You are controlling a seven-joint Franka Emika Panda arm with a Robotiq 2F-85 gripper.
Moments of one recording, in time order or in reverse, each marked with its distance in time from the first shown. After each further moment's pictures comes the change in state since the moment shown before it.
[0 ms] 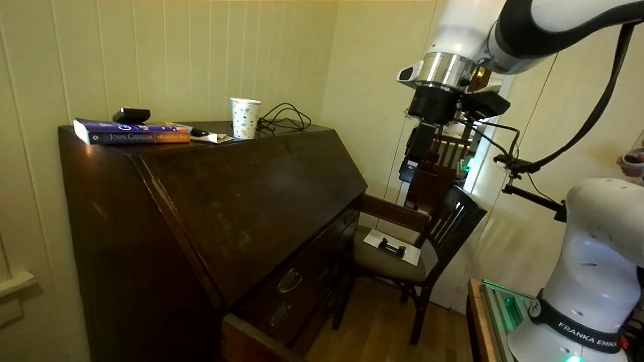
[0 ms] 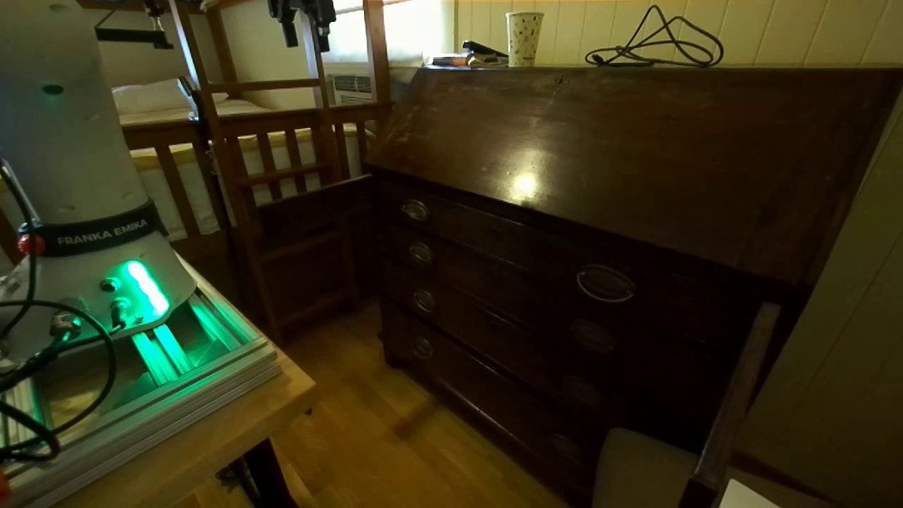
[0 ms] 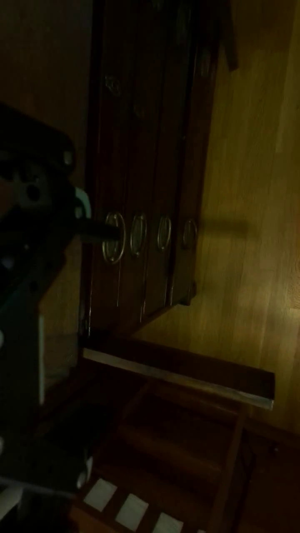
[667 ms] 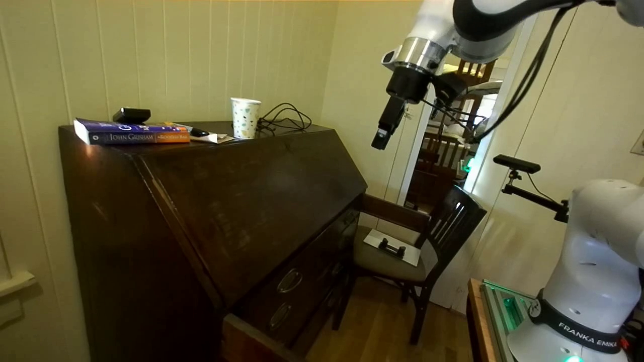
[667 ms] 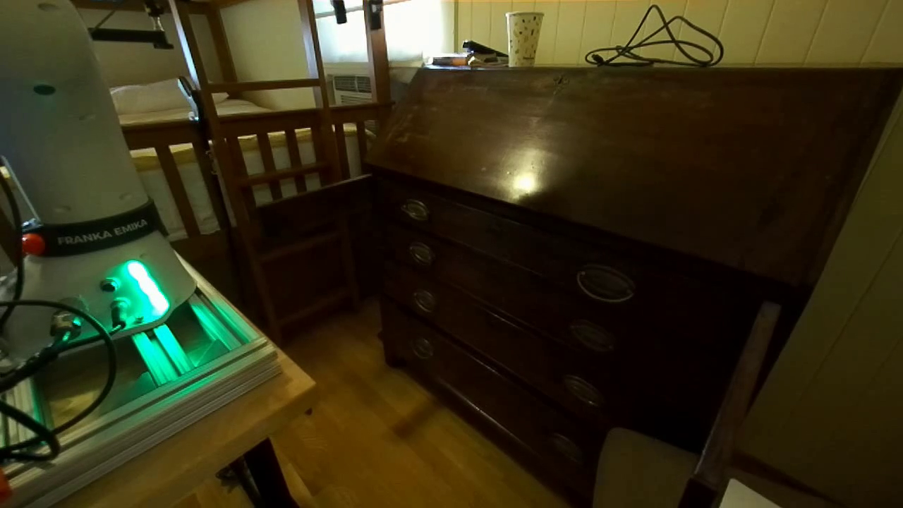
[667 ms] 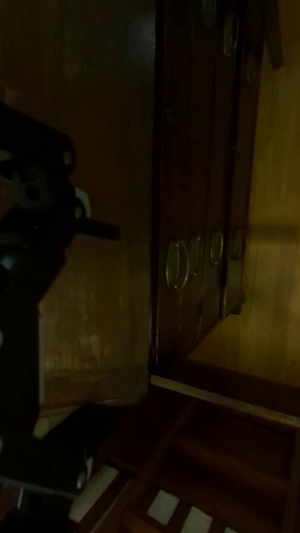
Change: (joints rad) arm -0.063 0.141 -0.098 0.160 0.005 0.058 -0.110
